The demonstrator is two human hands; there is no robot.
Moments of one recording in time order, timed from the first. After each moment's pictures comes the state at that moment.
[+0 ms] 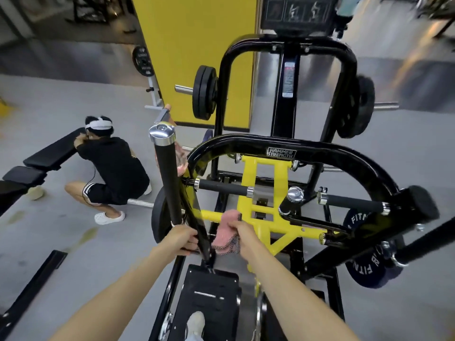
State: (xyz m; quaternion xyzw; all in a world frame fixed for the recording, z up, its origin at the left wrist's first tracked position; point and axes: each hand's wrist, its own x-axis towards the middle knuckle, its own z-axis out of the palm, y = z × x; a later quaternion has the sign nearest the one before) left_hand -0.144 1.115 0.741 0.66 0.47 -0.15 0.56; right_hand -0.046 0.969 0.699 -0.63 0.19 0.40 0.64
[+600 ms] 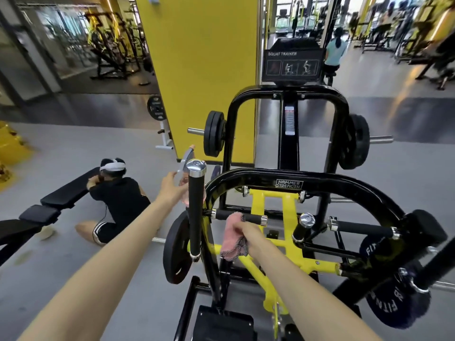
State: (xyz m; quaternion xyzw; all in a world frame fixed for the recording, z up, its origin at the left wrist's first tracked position) left_hand -0.076 1.219 0.872 0.79 0.33 0.12 0.51; right_hand -0.028 1.009 0.775 -0.67 0.11 0.38 0.63
